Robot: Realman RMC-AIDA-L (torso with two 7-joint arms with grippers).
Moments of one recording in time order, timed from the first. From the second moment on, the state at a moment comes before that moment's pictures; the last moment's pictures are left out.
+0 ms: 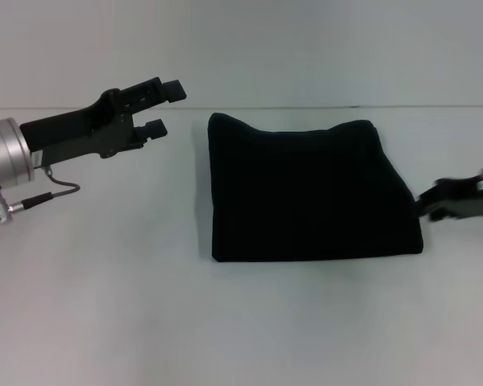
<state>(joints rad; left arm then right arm) -0.61 -2.08 0.58 0.73 1.88 1.42 -2.42 0.79 1.96 -0.83 -0.71 -2.57 -1.28 2.72</state>
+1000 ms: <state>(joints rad) -0.57 -2.10 0.61 0.55 2.10 1.45 -2.50 0.40 2.08 -0.41 -0.45 -1.63 -1.65 1.24</state>
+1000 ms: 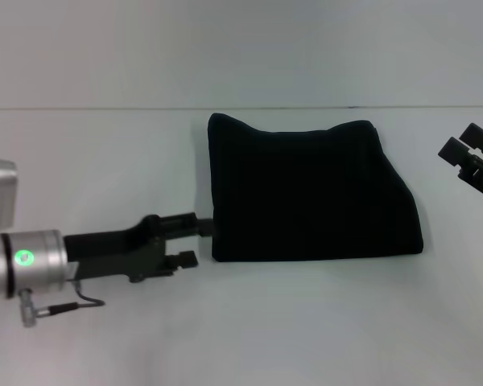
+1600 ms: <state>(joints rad) -0.63 -2.13 0.63 0.43 2.12 1.17 -2.52 0.41 2.08 -0.40 -0.44 -1.63 -1.65 1.24</state>
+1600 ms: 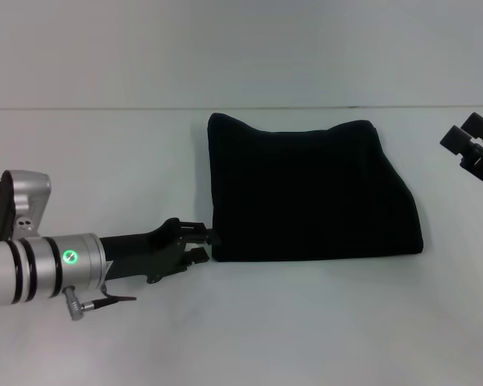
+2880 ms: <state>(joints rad) -0.65 -2.13 0.72 0.43 2.12 1.15 -2.45 0.41 2.08 -0.38 -0.44 -1.63 -1.67 1.29</state>
